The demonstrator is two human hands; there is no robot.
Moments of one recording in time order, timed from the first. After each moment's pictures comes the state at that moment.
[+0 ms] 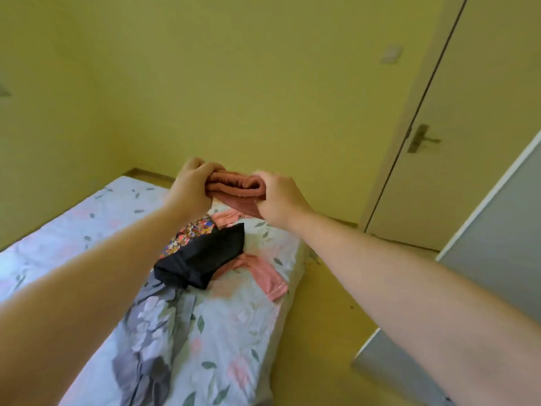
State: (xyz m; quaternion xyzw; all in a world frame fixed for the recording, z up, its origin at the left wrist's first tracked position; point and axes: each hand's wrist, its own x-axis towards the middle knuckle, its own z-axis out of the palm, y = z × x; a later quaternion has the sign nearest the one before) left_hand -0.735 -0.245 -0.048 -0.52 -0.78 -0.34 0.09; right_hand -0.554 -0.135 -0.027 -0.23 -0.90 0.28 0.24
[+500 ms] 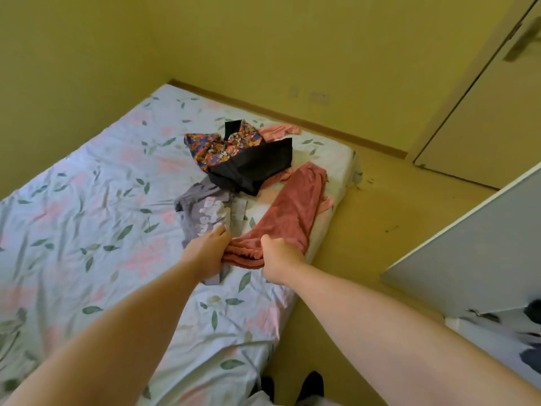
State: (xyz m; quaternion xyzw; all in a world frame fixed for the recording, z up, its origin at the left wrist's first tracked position) left_hand -0.676 -0.519 -0.264 -0.51 -0.85 0.01 -0.14; right_hand -0.525 -0.390 -0.229 -0.26 -0.92 0.24 -0.17
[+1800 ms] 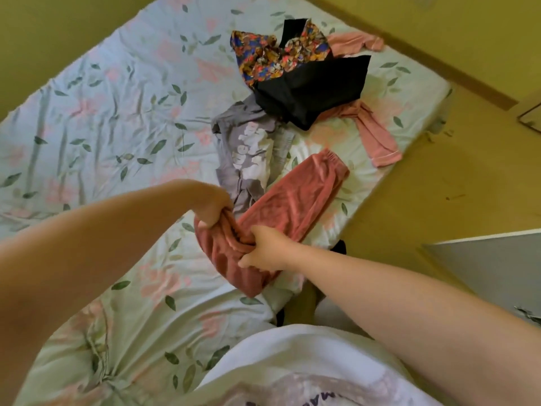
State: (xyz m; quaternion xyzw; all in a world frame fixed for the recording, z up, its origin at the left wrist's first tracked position) left_hand -0.760 -0.543 -0.312 -0.36 -0.77 0.21 -0.49; right_hand -0.588 -0.447 -0.318 -0.14 -0.78 0.52 -0.32
